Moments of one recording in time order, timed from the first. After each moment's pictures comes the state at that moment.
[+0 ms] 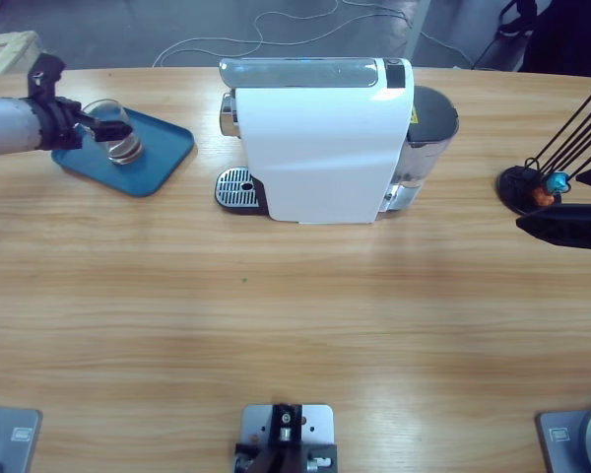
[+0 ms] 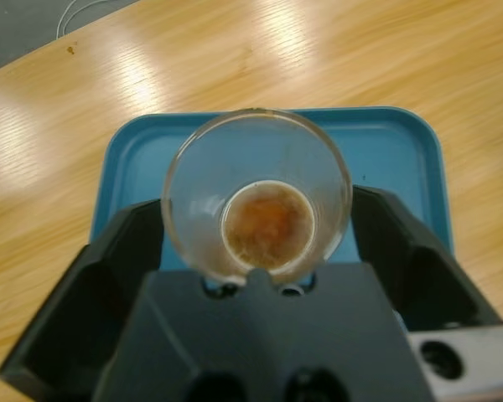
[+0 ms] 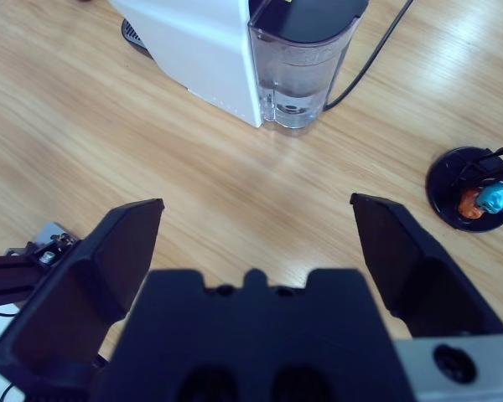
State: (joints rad) arm 0 -0.23 1.84 -0.70 -0.50 -0.09 0.22; arm 1 0.72 1.11 -0.96 0.64 -0.04 0.19
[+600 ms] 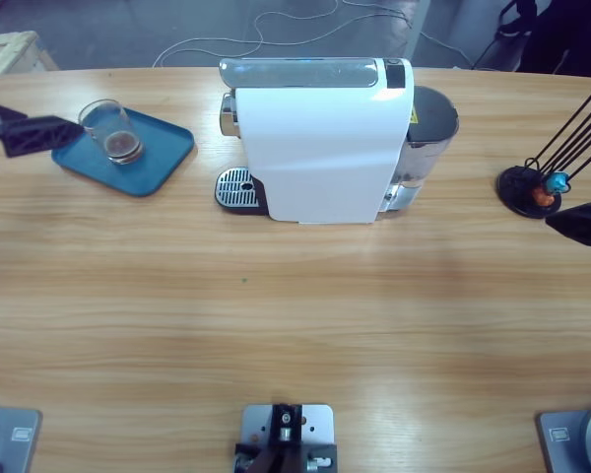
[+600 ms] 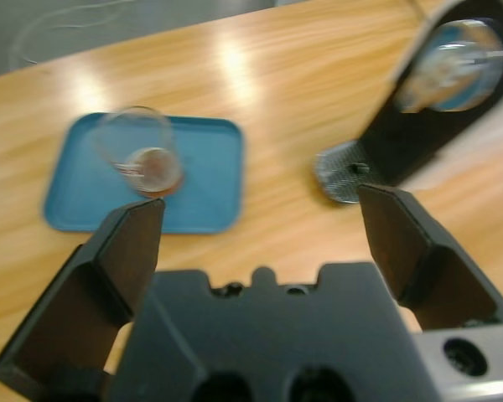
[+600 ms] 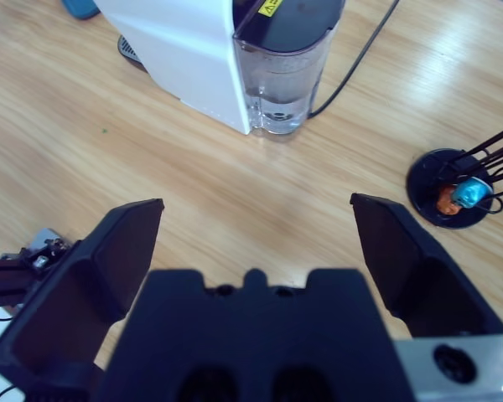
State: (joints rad) arm 0 -0.53 1.18 -0.66 0.03 -0.01 -0.10; arm 1 0.73 1.03 -0.93 0.64 -0.08 0.19
